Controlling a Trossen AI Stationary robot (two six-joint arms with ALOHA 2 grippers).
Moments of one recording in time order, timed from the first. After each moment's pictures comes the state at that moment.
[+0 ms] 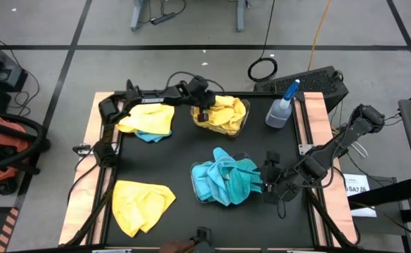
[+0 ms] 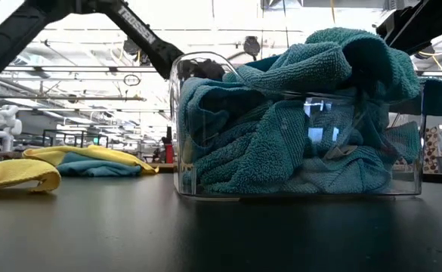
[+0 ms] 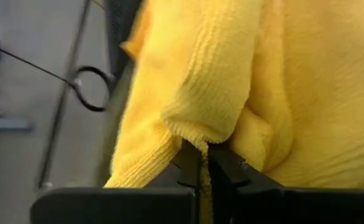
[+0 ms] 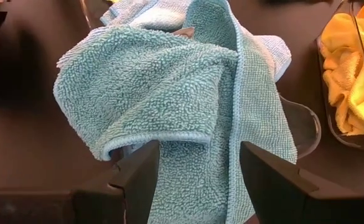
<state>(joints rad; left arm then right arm) 0.55 2.03 1.44 -0.18 0.14 0.59 0.67 1.16 0.81 -0.58 0.58 0.61</state>
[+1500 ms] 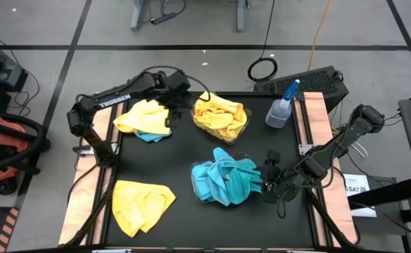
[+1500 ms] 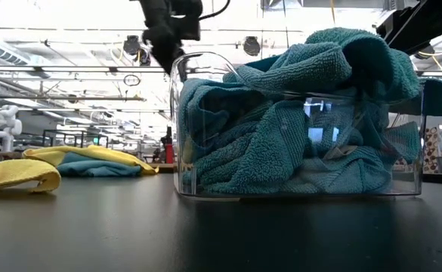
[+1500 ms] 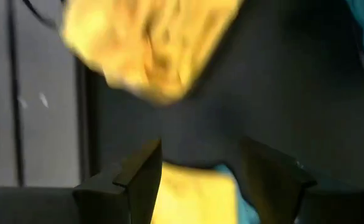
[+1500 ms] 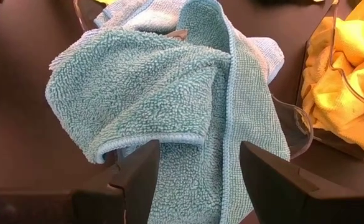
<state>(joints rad) 0.44 1.66 1.65 -1.16 0.02 0.49 0.67 1.16 0.81 -0.59 0.60 0.62</state>
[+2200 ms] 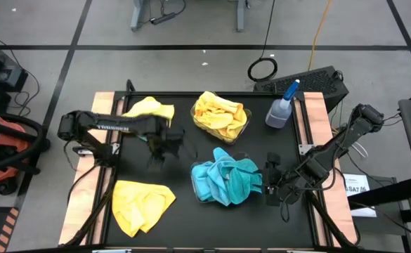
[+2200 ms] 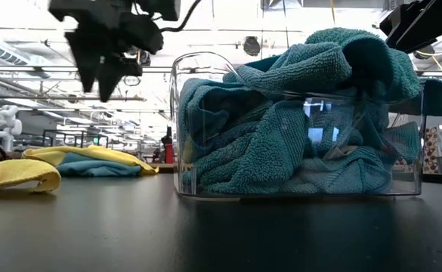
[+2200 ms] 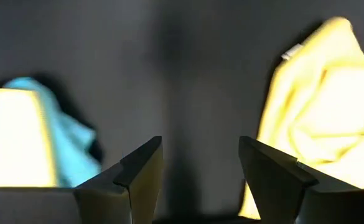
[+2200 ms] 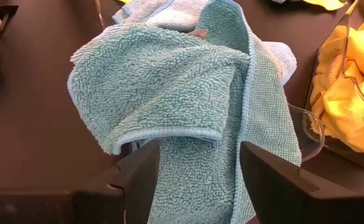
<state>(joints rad) 0.04 1.55 1.30 -1.34 0.12 0.08 0.71 1.16 0.81 -0.58 0.61 0.59</state>
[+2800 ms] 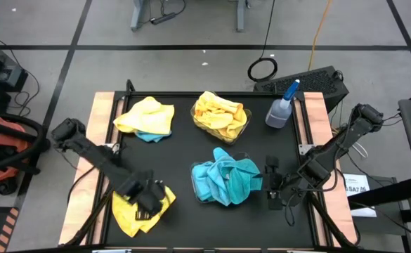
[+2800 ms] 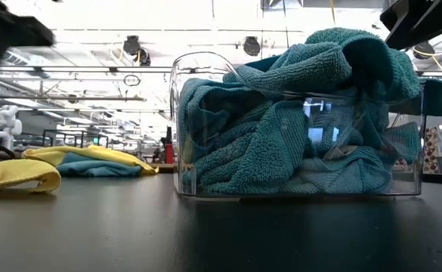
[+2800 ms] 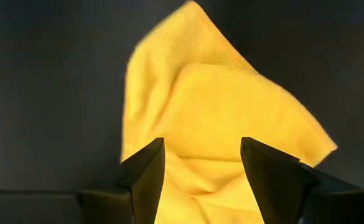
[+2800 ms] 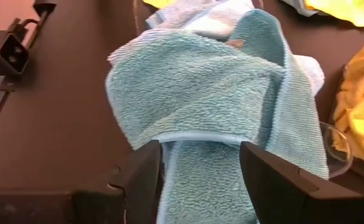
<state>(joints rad) -0.65 1.55 1.16 -1.07 -0.02 -0.71 0.73 1.16 0.81 -0.53 0.56 0.51</state>
